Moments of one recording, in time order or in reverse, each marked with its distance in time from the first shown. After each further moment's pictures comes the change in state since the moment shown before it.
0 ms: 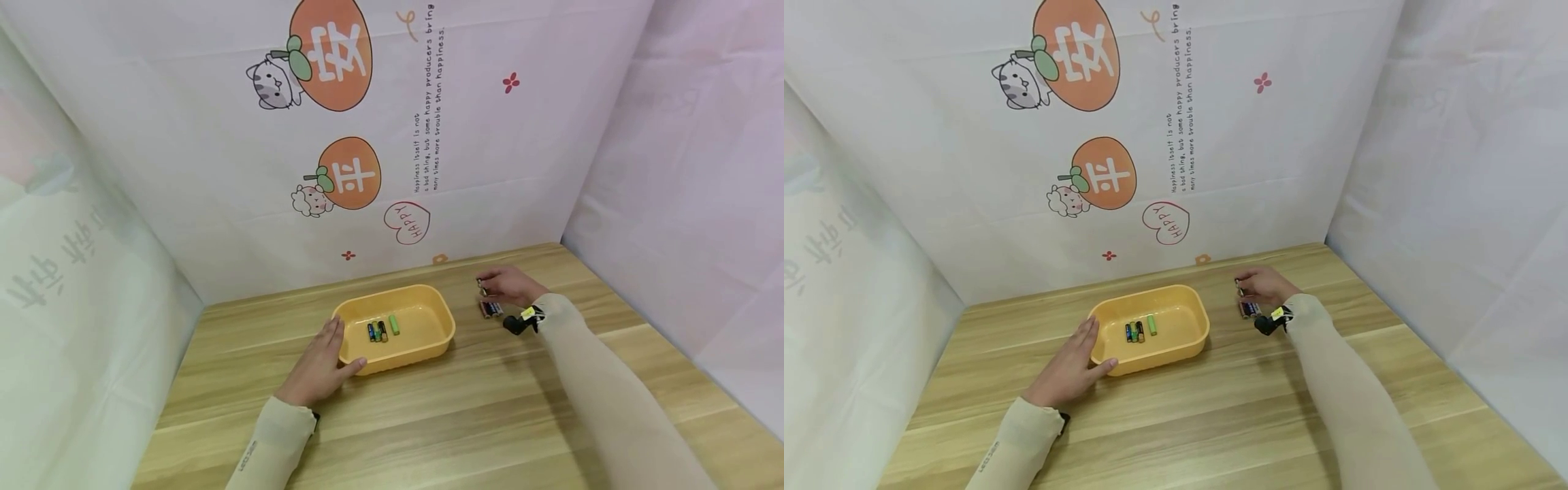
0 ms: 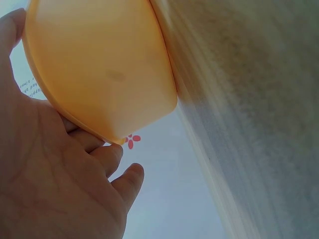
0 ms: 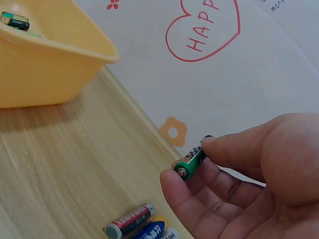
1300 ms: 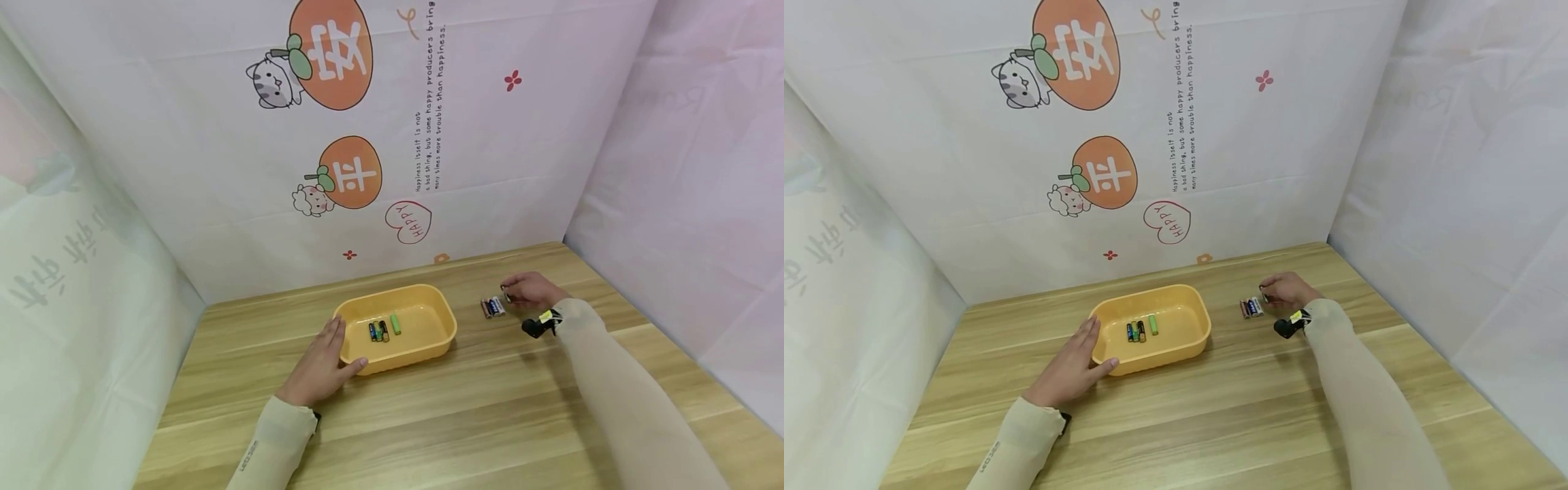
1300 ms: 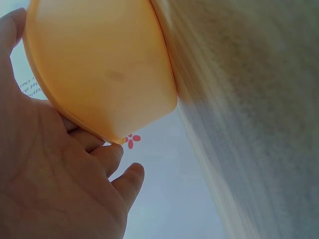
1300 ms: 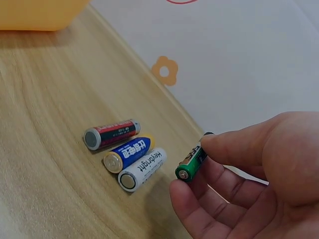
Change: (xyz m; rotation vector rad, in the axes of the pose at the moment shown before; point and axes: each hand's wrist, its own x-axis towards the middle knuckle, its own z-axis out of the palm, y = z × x) left_hand 0.000 0.001 0.001 0.001 0.017 -0.001; right_hand -0.015 0.024 -0.039 -0.140 0.065 0.038
